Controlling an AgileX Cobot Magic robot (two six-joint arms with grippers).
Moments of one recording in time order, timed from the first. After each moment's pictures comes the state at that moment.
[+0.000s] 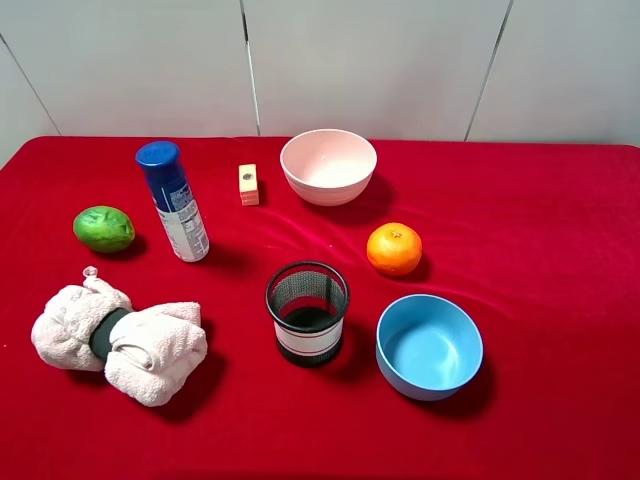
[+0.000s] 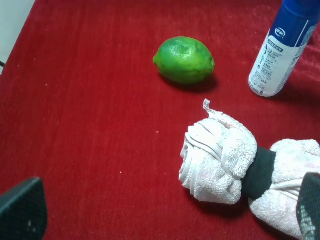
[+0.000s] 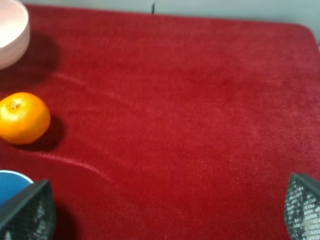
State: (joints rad) left arm -0.09 -0.01 -0.50 0.15 1.07 -0.14; right arm -0.06 0.33 -0.66 0.13 1.00 -0.15
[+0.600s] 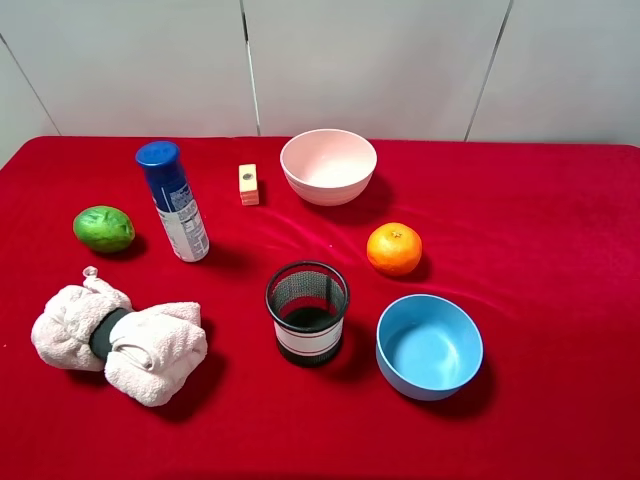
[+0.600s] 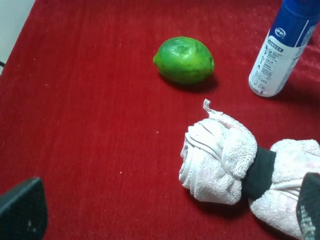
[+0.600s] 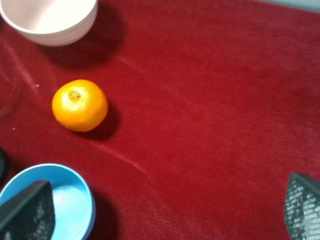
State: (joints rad) left arm -0.09 -0.01 -0.50 0.15 1.07 -0.14; right arm 0.07 0.74 -0.88 0.21 1.01 -0.23
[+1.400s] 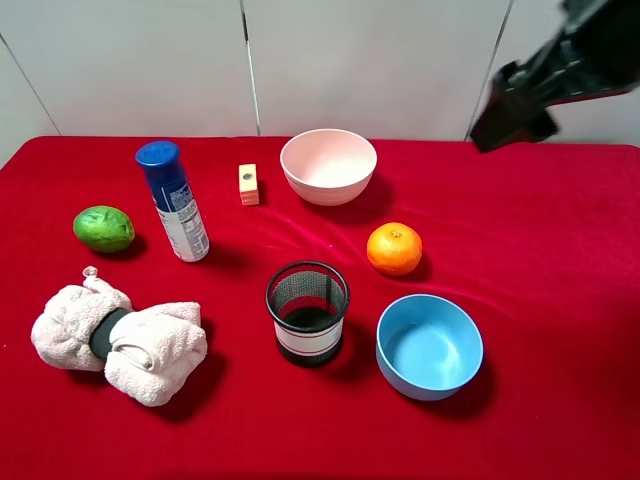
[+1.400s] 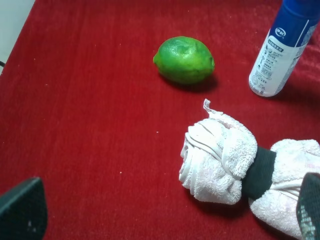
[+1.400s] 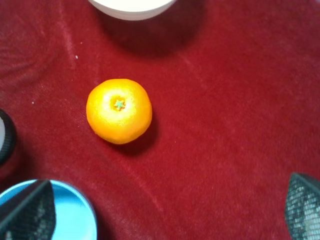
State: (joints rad) left arm -0.09 -0.01 -0.50 0.15 1.07 -0.14; right arm 0.46 1.33 -1.15 0.03 0.92 -0.21
